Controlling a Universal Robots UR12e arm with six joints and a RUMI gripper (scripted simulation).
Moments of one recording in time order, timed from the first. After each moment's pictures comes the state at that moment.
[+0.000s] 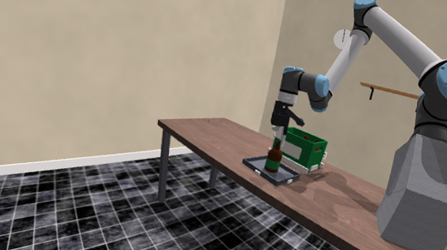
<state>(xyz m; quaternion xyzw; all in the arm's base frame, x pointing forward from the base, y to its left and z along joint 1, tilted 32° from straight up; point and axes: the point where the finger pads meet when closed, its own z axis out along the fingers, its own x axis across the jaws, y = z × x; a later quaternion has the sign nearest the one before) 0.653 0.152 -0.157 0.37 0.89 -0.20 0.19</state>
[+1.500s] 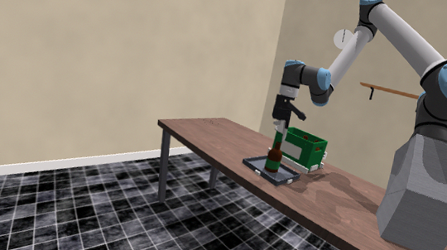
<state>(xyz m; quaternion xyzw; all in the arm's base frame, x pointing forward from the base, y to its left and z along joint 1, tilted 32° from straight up) 0.647 0.167 -0.131 0.37 0.89 -0.20 0.19</state>
